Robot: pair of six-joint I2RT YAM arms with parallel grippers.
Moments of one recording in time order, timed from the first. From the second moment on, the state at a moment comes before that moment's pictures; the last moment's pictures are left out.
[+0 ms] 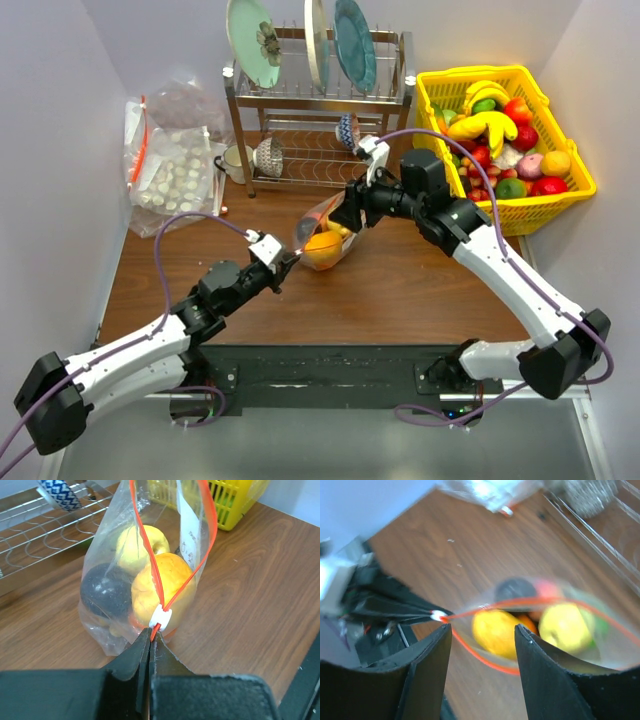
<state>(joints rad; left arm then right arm) -0.81 0.82 0.37 0.36 -0.04 -0.01 0.60 1.28 1.31 -0.43 -0.41 0.12</state>
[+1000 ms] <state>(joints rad) -0.81 0.80 0.42 0.27 0.14 0.01 0.75 1.45 1.39 -0.66 -0.81 -0.83</state>
